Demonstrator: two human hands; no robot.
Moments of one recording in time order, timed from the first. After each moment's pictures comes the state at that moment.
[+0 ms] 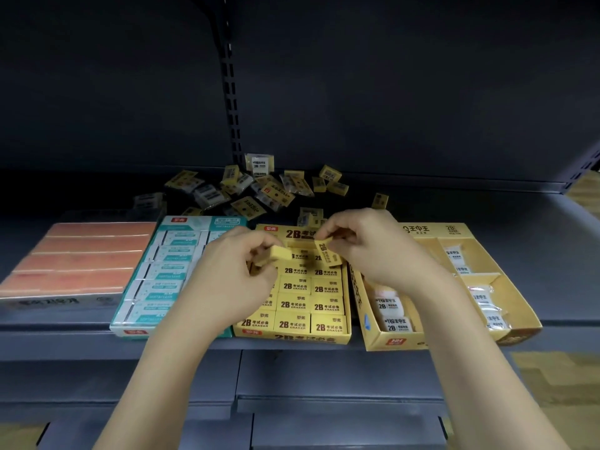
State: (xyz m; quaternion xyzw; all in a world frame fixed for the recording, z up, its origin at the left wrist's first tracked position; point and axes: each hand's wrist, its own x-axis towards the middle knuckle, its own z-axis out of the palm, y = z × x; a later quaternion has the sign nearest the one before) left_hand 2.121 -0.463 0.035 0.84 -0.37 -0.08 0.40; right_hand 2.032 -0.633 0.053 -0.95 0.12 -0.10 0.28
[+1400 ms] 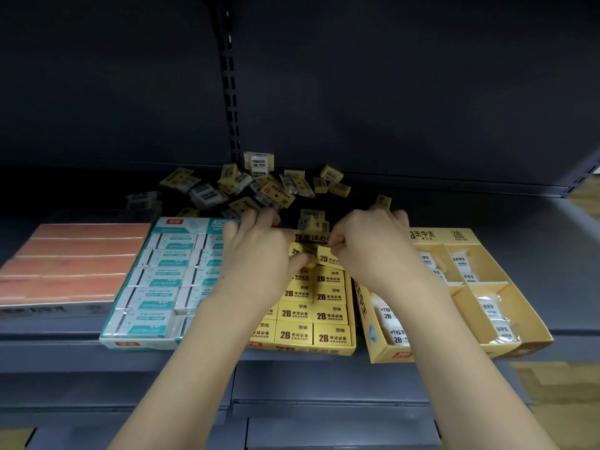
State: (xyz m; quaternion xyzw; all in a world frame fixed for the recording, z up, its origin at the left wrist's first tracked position) left_hand 2.138 -0.510 0.019 0.90 -0.41 0.09 0.12; right_hand 2.055 -0.624 0.050 -0.96 0.26 -0.06 0.01
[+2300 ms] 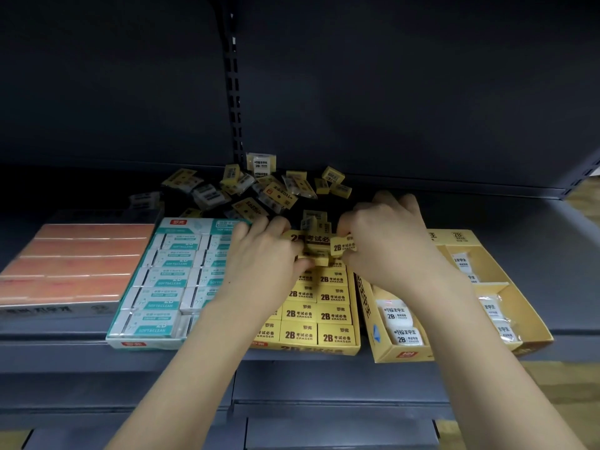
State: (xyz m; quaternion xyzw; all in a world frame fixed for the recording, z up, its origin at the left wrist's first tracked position) left_hand 2.140 -0.504 0.013 0.87 -0.46 0.11 0.11; right_hand 2.045 -0.621 0.065 -0.97 0.19 -0.06 -0.11
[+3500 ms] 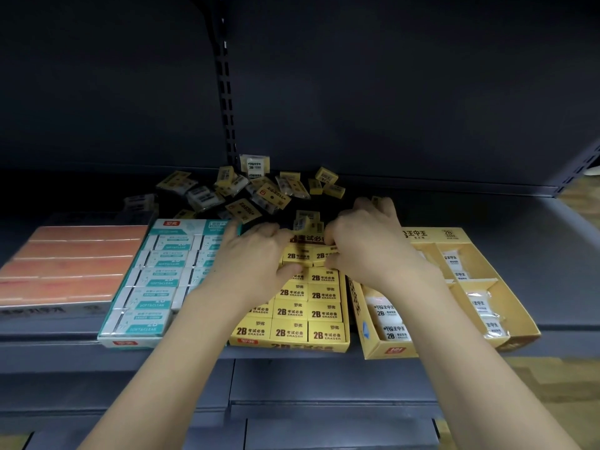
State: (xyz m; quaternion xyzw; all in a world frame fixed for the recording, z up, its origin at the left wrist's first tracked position) left_hand 2.150 -0.505 0.013 0.88 -0.47 0.01 0.07; right_hand 2.054 -0.630 0.051 -0.98 0.17 -0.03 -0.10
